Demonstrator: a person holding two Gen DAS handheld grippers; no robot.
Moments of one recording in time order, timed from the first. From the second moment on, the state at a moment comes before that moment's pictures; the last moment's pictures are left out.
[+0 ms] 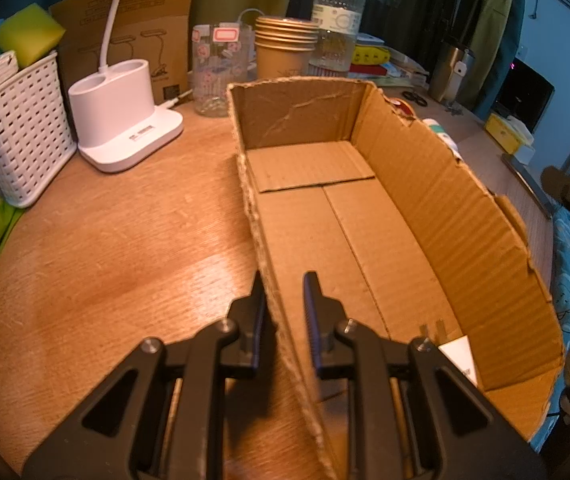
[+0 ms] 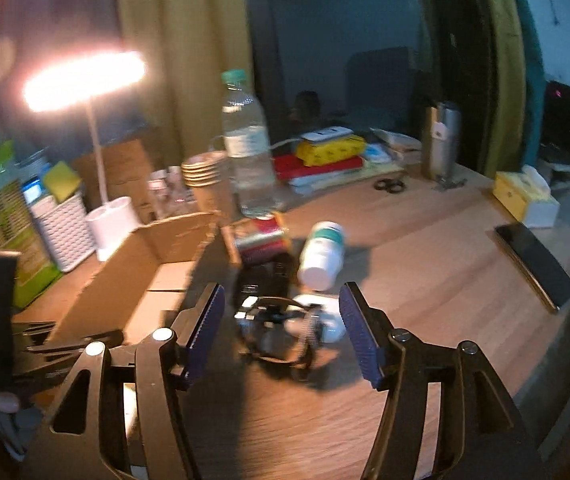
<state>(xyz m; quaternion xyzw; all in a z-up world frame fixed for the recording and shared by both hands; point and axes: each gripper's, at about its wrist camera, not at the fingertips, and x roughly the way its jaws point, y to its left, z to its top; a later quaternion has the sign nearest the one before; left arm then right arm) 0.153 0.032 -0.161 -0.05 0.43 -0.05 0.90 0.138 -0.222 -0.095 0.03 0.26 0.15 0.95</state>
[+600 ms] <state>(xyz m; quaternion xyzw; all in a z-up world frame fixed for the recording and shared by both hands) 0.153 0.032 -0.161 -0.05 0.43 -0.05 0.90 0.174 -0.229 -0.137 0.04 0.32 0.13 0.94</state>
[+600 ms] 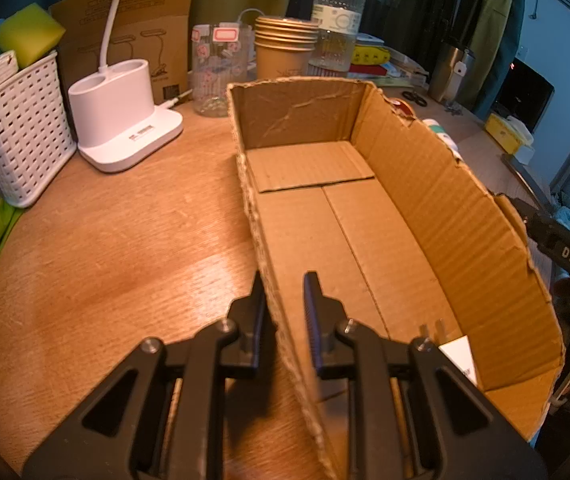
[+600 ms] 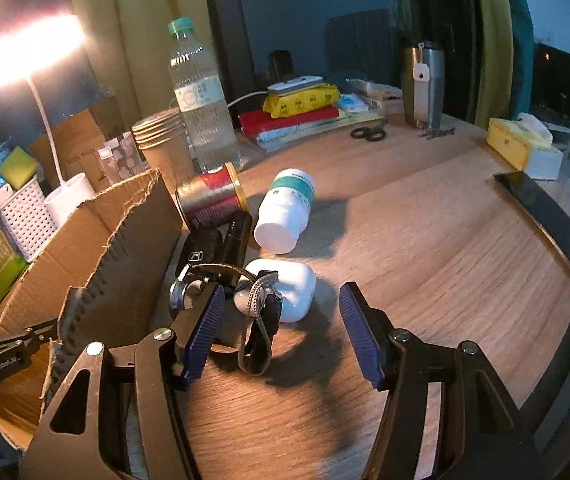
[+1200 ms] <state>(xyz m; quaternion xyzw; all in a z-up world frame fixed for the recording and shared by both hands) 0.153 0.032 -0.161 -0.05 0.43 -0.05 0.90 0.176 -0.189 -0.139 -0.03 0.32 0.15 0.93</state>
